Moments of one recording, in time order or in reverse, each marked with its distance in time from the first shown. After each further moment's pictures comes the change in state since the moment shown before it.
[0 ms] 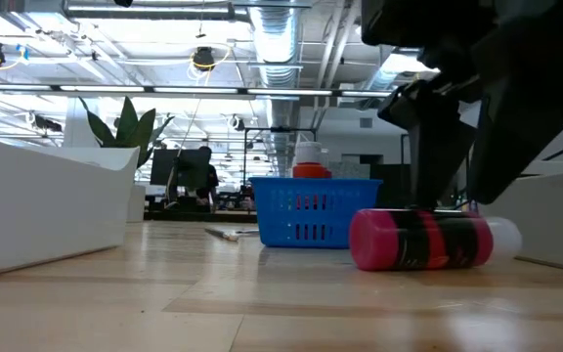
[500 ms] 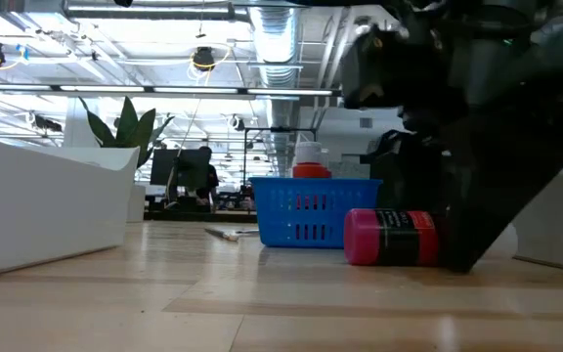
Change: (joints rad) left arm 0.000 0.000 0.000 0.000 0.000 0.000; right arm -0.046 0.106 0.012 0.000 -0.021 -0.032
